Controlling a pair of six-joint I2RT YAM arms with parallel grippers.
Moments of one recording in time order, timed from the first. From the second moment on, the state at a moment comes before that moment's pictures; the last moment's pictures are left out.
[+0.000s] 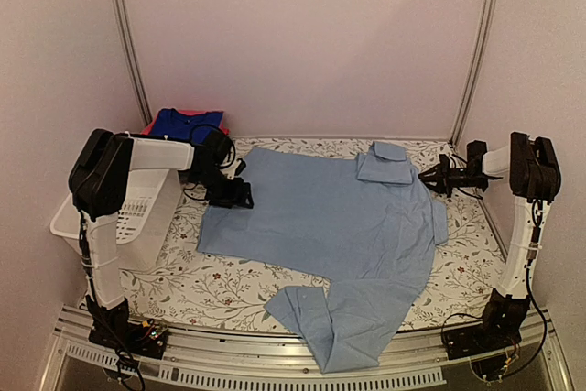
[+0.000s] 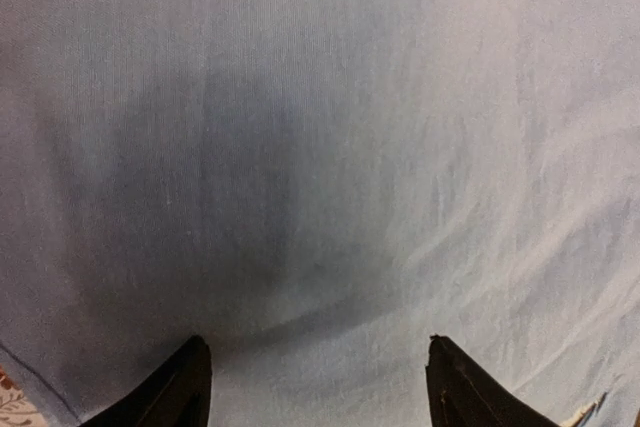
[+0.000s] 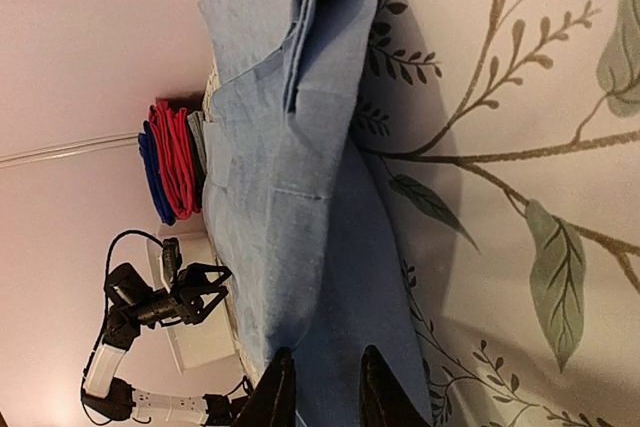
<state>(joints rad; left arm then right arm) -0.40 2.08 1.42 -0.54 0.22 -0.22 -0.19 2.24 1.41 -0.22 -1.05 0.52</state>
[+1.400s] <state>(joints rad) -0.39 2.08 1.42 -0.53 0.22 -0.21 -0.28 2.19 1.19 -0.01 -1.12 0.68</state>
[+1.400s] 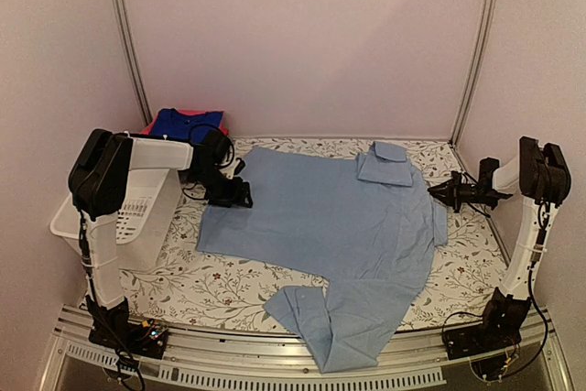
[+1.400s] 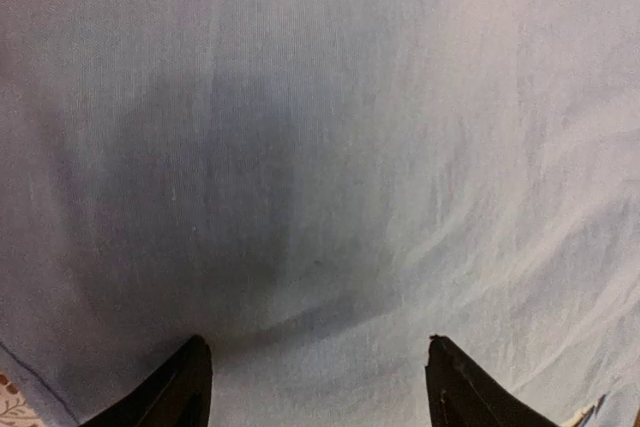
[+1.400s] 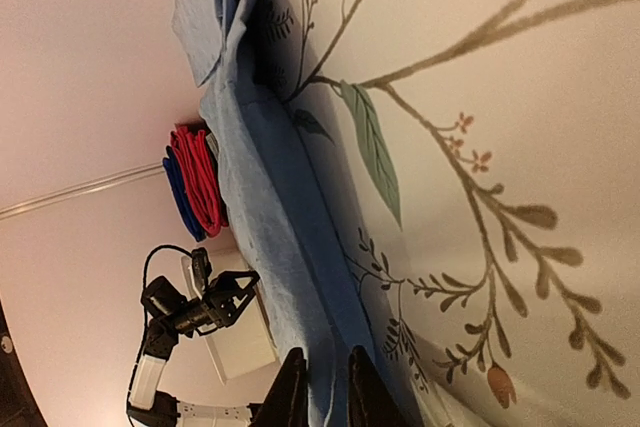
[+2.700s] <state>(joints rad) -0.39 2.09 1.42 -0.53 0.23 -0.21 -0.29 2.16 1.17 -0.10 -1.15 0.62</state>
